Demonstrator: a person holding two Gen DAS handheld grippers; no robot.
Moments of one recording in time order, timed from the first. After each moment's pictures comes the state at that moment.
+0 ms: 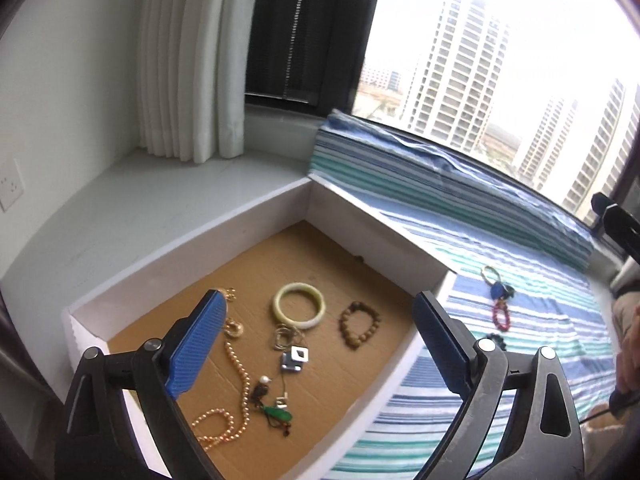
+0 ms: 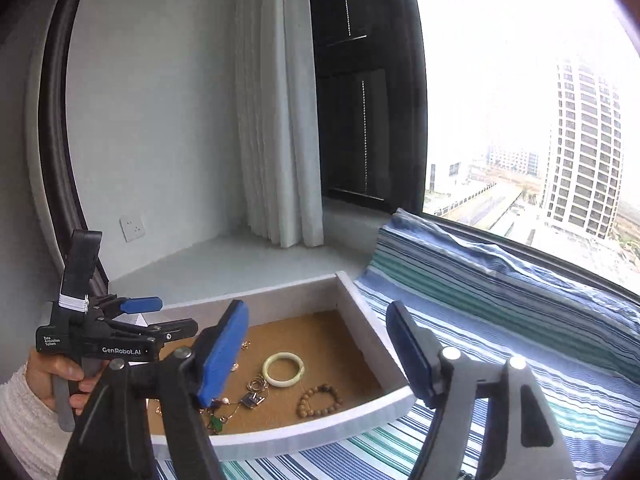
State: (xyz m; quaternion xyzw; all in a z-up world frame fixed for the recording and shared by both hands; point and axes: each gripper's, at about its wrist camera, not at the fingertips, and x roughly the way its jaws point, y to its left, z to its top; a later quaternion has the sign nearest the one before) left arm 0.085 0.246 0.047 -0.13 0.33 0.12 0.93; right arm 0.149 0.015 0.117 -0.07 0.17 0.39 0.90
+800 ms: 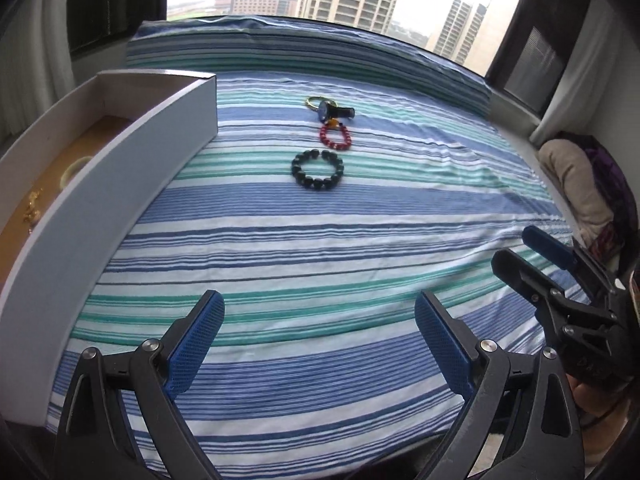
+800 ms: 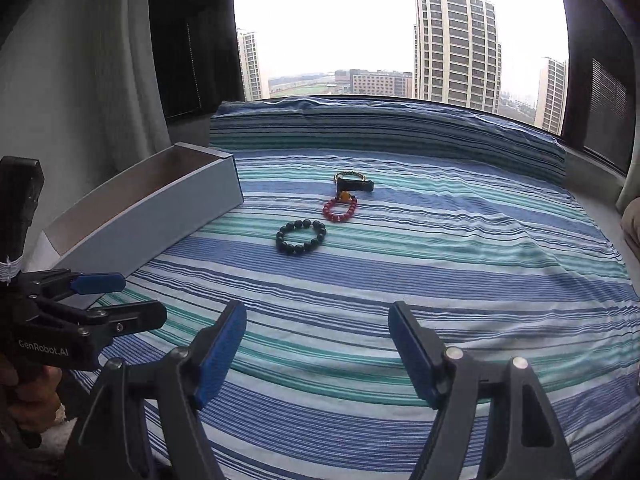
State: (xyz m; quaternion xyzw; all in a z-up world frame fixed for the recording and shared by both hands) left arm 0.056 -0.008 -0.057 -0.07 0.44 -0.08 0.89; right arm 0.030 -0.206 -0.073 0.00 0.30 0.14 0.94
